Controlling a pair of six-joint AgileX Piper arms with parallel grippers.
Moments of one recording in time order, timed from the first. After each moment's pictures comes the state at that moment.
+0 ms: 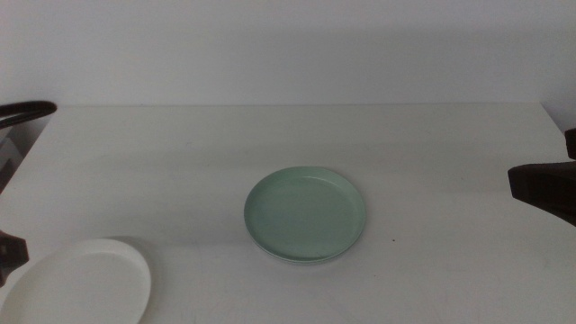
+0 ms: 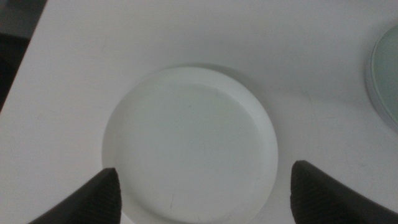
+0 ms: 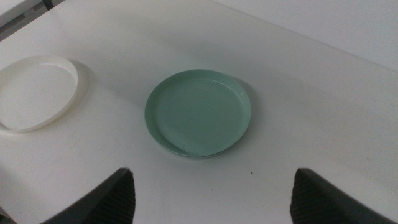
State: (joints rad) left arm 0.15 0.70 -0.67 -0.15 0.89 -0.01; right arm 0.33 0.79 -0.97 0.34 0.87 -0.32
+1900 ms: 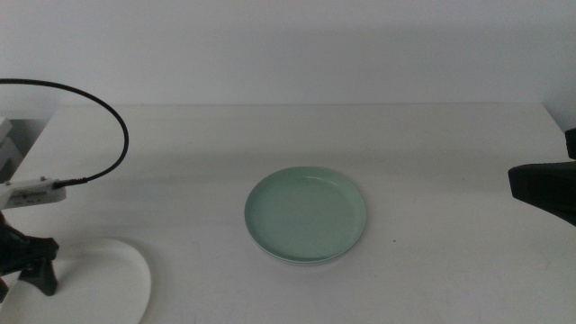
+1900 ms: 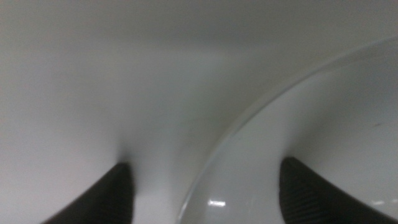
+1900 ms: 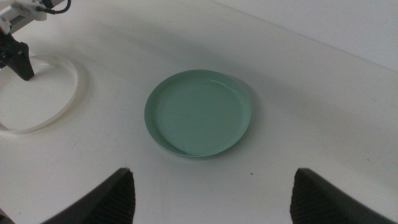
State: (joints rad) left arm 0.34 1.78 -0.98 -0.14 0.86 0.36; right arm 0.33 0.79 -0.97 0.34 0.87 -0.32
